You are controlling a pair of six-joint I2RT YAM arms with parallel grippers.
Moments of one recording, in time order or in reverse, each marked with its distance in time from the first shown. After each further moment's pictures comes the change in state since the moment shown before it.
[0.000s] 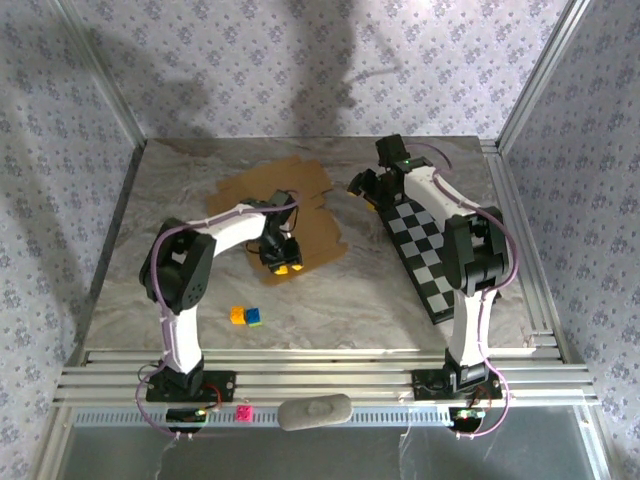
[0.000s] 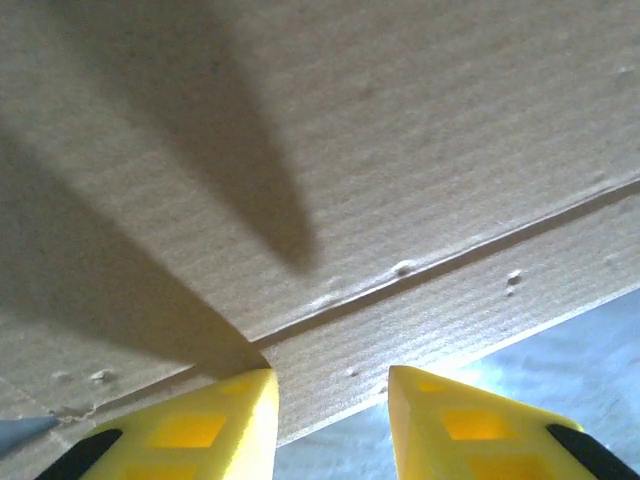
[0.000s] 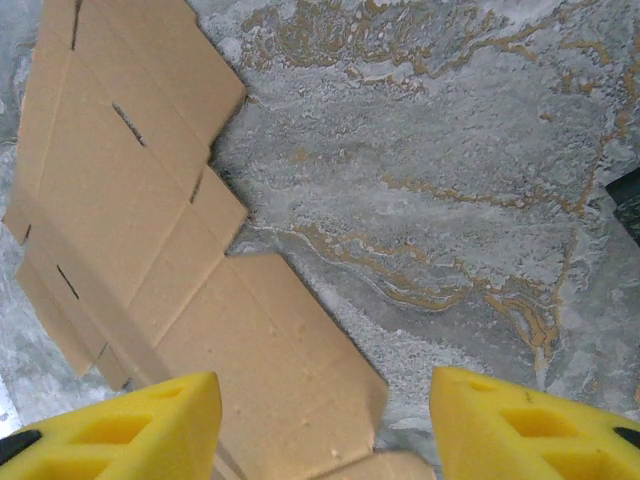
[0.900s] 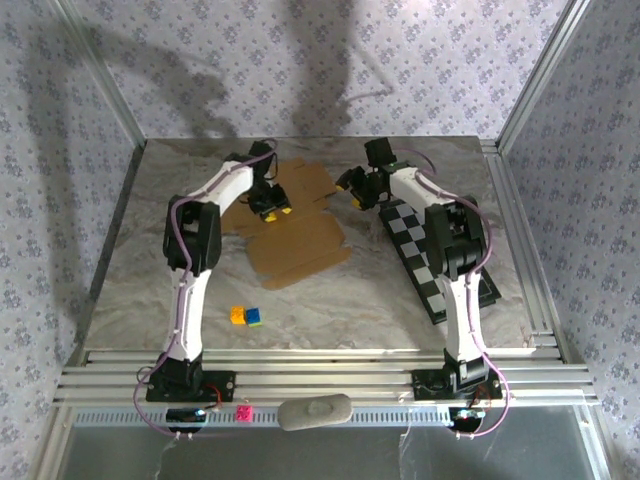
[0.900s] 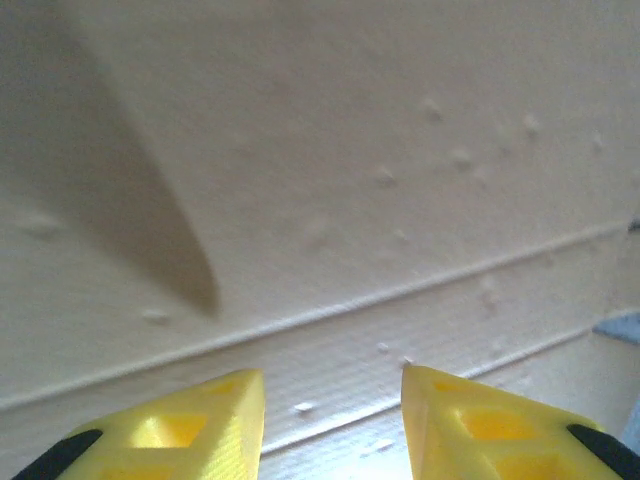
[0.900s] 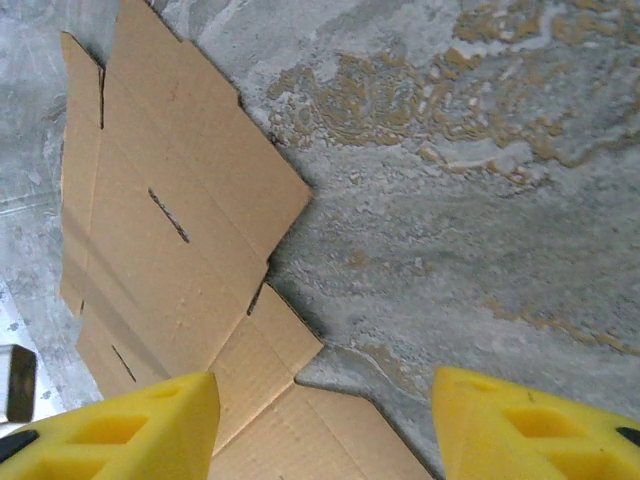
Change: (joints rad) left arm 0.220 0.412 0.656 -0.132 -0.001 0.021; right arm 0.011 0.217 0.128 0.169 -0.058 0.163
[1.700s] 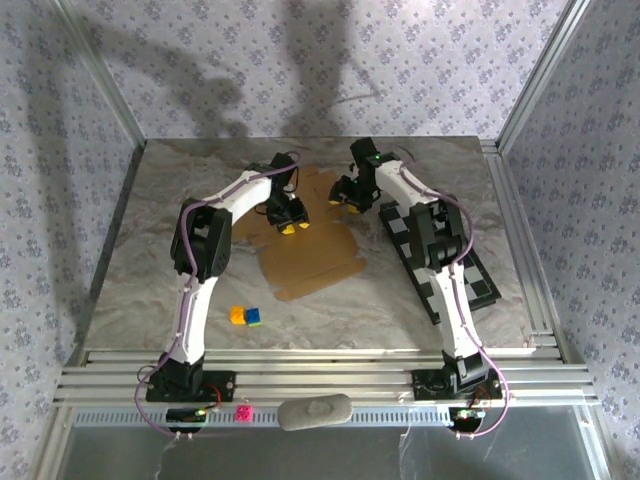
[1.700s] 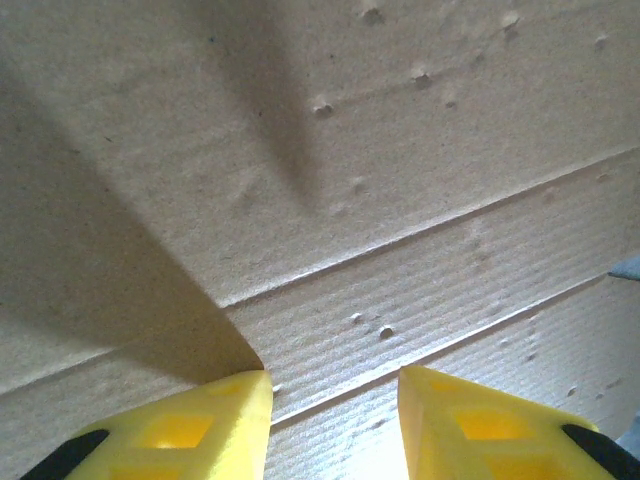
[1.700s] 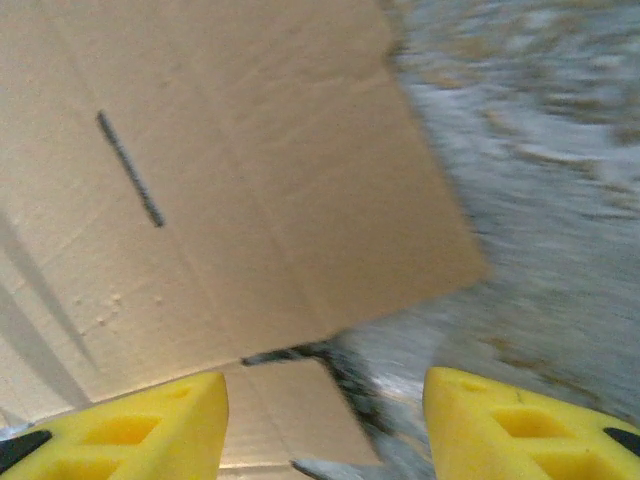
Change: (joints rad) left arm -0.099 -0.041 -0.092 0.030 0.033 0.022; right arm 0.046 0.211 0.328 -0.348 0.011 -0.394
